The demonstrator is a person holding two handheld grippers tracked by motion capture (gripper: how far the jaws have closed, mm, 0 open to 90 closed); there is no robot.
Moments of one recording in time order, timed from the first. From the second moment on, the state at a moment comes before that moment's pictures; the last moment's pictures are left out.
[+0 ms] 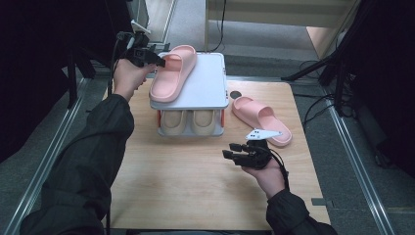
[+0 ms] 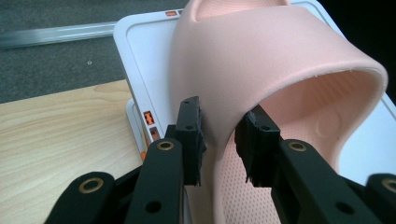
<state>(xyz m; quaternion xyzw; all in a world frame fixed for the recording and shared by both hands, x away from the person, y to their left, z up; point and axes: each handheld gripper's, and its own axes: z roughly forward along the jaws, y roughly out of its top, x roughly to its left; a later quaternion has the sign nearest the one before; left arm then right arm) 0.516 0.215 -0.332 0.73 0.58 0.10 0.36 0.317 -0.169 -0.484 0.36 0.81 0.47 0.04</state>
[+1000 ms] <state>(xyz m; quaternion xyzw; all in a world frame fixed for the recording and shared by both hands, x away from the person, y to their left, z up) 0.488 0.227 -0.329 0.73 0.55 0.08 0.39 0.317 -0.169 -0.483 0.35 0.80 0.48 0.04</state>
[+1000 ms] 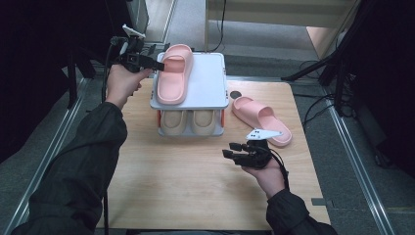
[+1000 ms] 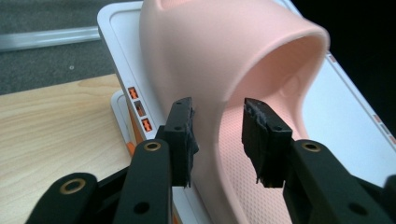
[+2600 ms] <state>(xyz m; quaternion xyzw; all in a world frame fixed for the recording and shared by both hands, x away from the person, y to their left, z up) 0.360 0.282 -0.417 0.73 0.53 0.07 0.43 0.367 -0.233 -0.468 0.39 0.79 0.46 0.11</state>
